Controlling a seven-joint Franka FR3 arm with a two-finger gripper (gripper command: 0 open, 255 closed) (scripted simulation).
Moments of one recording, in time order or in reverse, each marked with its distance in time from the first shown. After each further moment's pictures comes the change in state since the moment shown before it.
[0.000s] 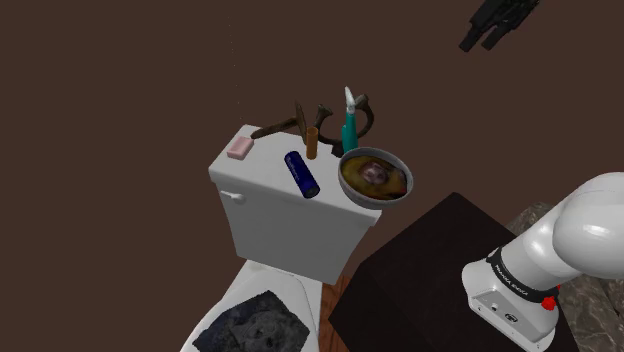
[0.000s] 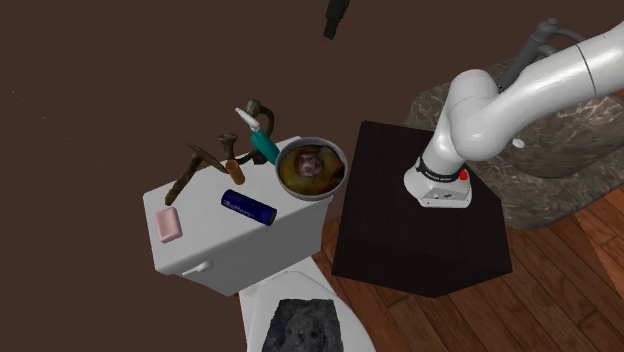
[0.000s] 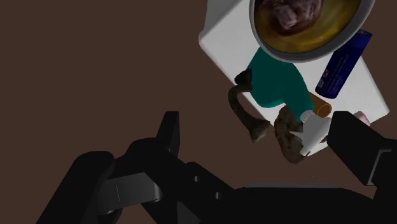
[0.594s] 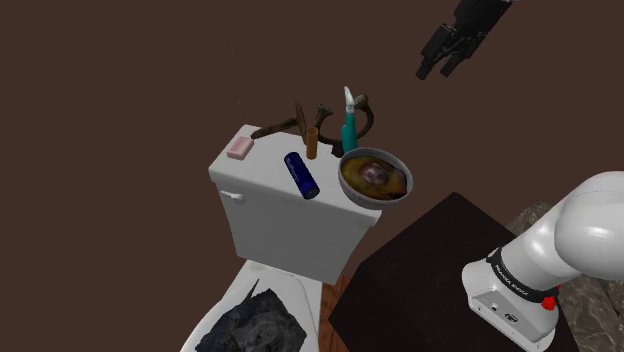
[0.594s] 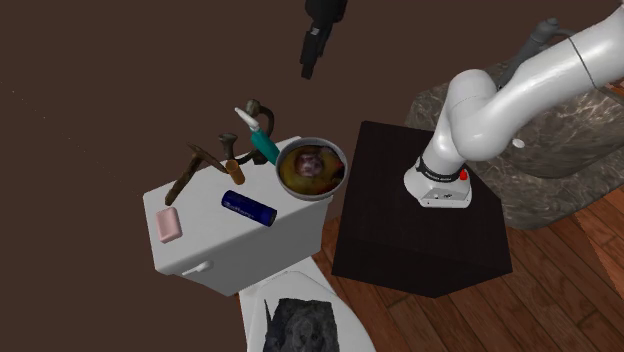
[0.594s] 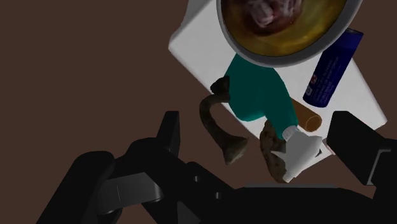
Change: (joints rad) arm 0.034 0.100 0.073 -0.094 0.058 0.161 0.086
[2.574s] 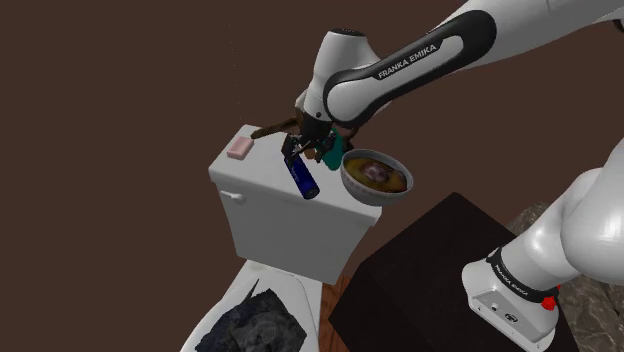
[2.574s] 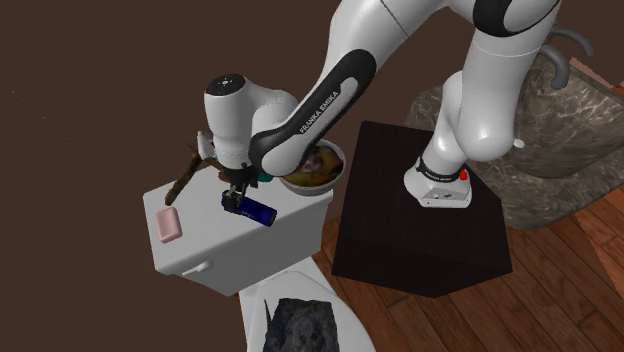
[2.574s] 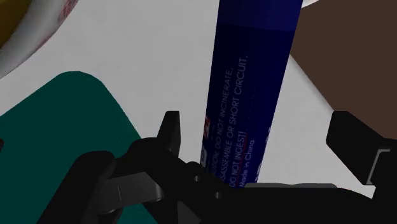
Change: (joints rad) arm 0.157 0.868 0.236 0.191 0.078 0.587 0.321
